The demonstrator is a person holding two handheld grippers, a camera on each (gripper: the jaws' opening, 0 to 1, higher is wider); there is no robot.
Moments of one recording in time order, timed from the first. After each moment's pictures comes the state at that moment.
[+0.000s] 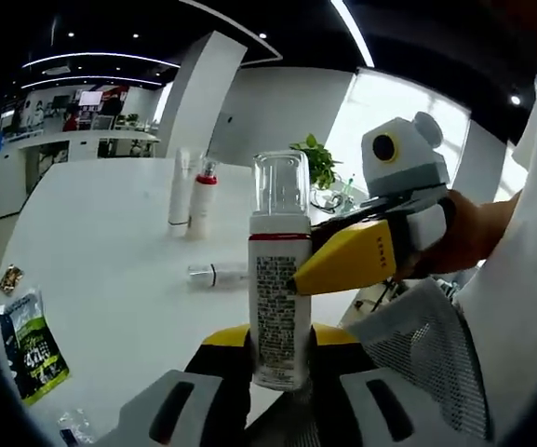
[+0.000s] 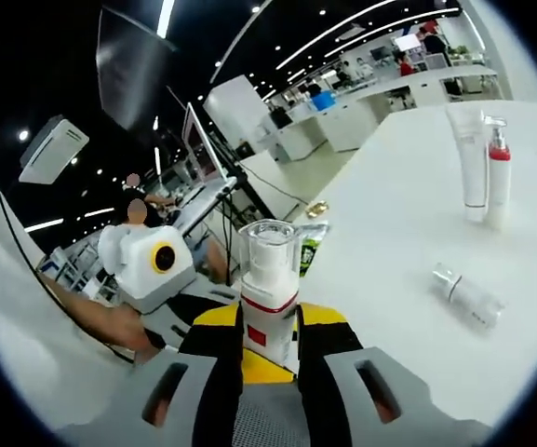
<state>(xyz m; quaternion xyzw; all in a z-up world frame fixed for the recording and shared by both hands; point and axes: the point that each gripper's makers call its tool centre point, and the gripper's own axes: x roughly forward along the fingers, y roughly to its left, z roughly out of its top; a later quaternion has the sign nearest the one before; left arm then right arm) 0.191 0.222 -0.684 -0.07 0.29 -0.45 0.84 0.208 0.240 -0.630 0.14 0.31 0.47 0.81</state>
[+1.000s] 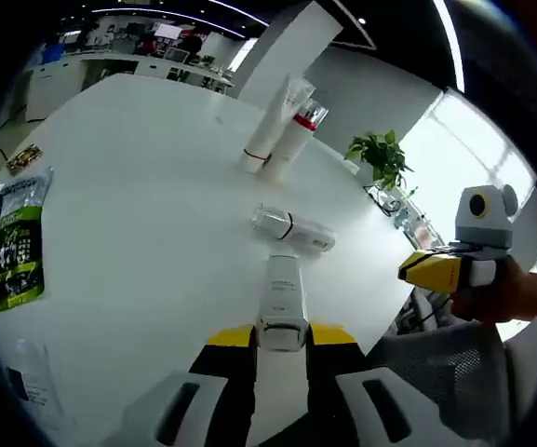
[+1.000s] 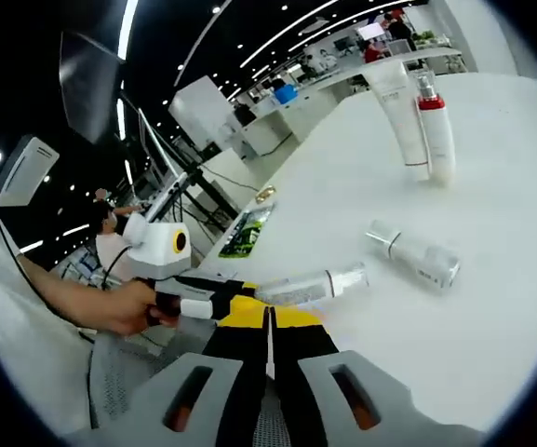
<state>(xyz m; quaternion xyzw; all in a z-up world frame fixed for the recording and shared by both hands) 0.232 0.236 -0.767 -0.21 0.43 -0.32 0.82 0.226 0.182 -0.697 0.20 0.38 0.39 0.82</state>
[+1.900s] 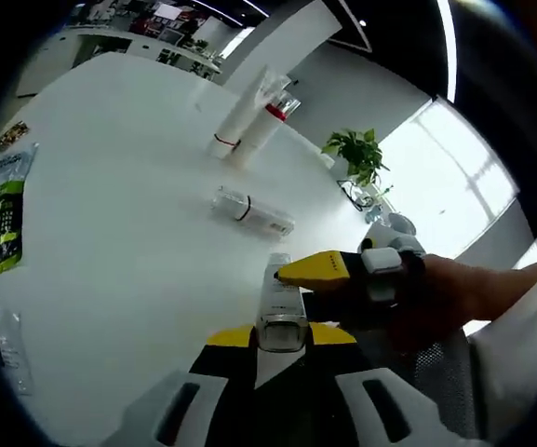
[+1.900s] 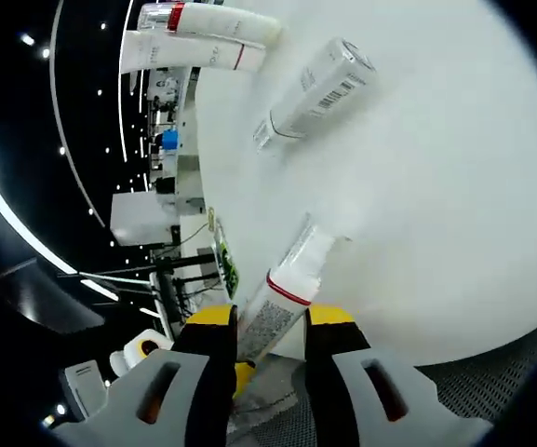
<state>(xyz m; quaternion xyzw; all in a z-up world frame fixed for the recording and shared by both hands) 0.196 0.218 -0.748 -0.22 0.44 -0.37 0.79 0.229 0.194 -0.754 0.53 0.49 0.18 0.66</state>
